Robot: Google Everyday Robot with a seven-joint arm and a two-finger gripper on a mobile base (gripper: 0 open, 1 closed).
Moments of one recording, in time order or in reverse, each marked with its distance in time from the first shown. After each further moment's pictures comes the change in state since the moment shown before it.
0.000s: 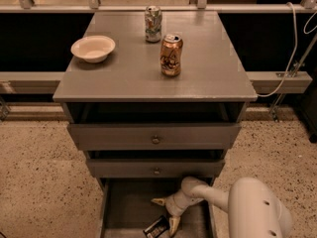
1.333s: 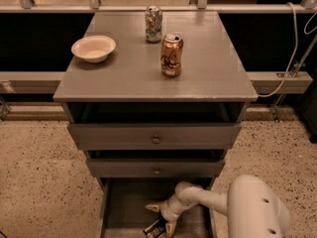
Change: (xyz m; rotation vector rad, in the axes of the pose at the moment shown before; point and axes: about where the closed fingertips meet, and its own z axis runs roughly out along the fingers) arm -0.023 0.011 0.019 -0.034 0.018 -0.132
